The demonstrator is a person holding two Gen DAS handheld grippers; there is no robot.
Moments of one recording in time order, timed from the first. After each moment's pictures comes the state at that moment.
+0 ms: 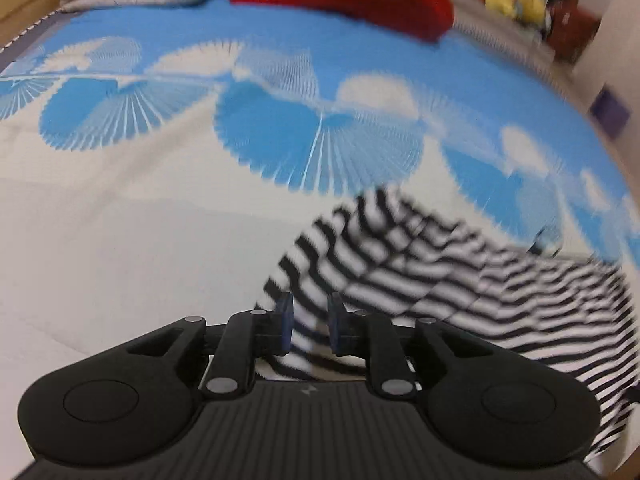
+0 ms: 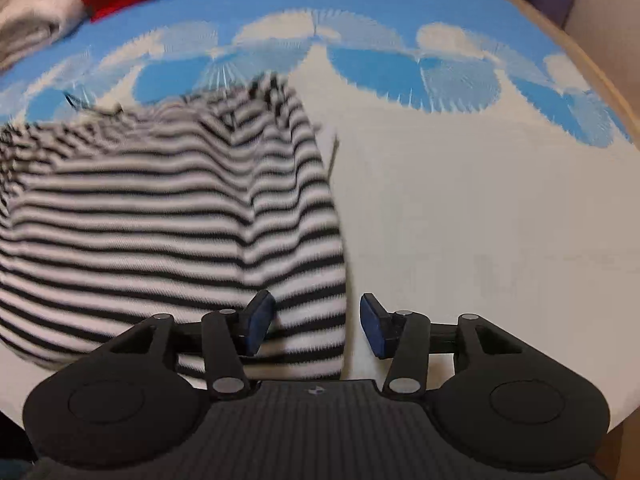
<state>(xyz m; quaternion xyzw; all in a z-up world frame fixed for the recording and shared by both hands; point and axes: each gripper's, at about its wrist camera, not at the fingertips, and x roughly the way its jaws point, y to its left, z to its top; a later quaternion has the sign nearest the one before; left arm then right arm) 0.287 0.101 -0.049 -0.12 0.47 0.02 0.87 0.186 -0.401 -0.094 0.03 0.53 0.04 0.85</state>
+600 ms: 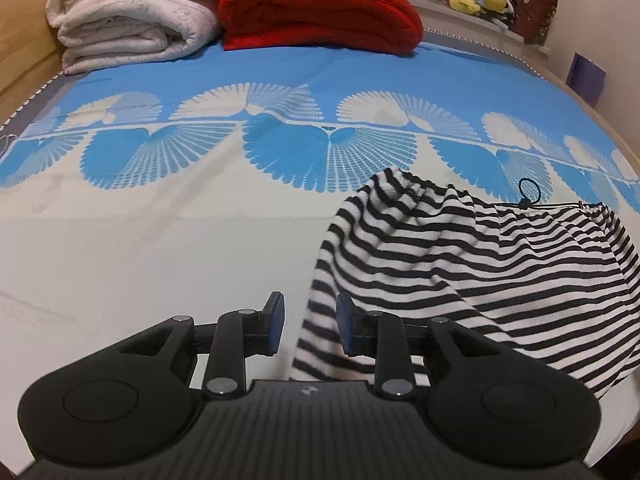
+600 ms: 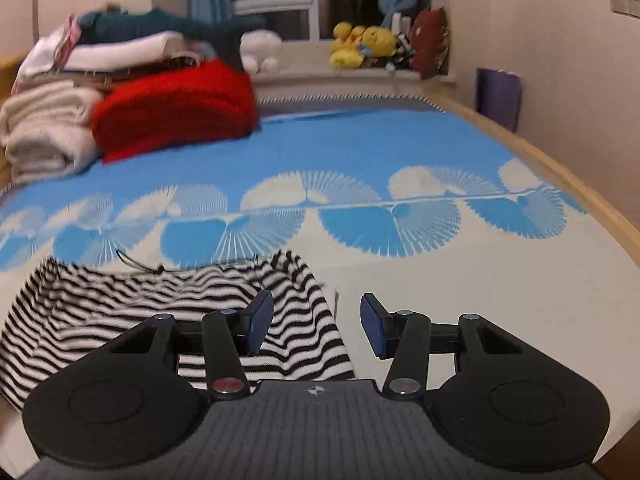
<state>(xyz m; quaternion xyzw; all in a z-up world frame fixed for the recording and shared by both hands) 0.212 0.118 -0.023 -0.02 0.44 0.01 0.90 0.139 -0.396 -0.011 0.07 0.33 0.00 0.94</state>
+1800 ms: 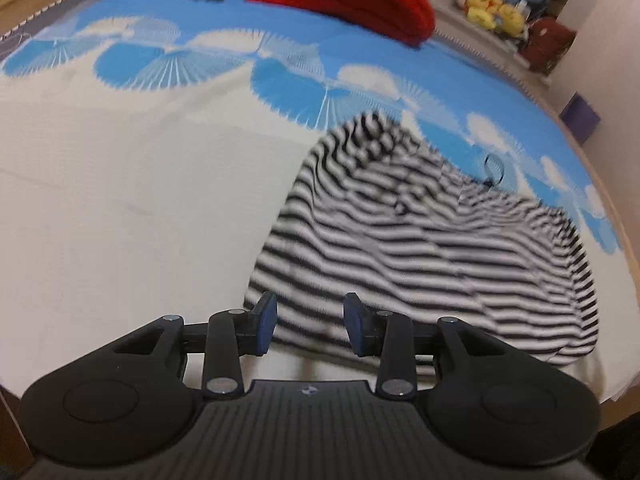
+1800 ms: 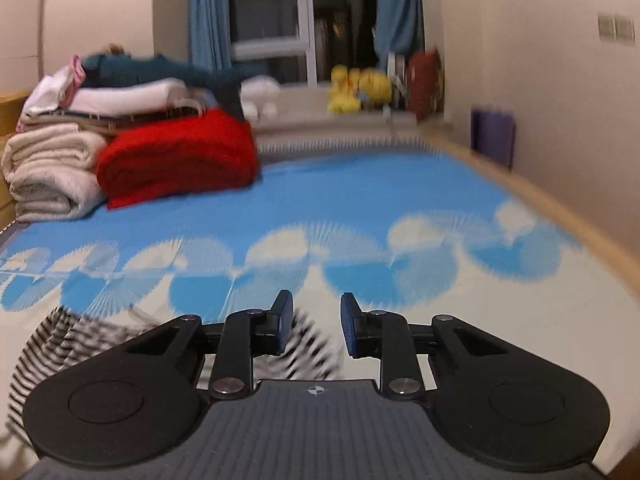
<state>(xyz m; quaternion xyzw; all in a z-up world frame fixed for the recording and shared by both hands) 0.144 0.122 -0.034 -0.14 0.48 0.00 0.87 0.136 -0.400 0.026 0.07 0.26 -0.01 0.96</state>
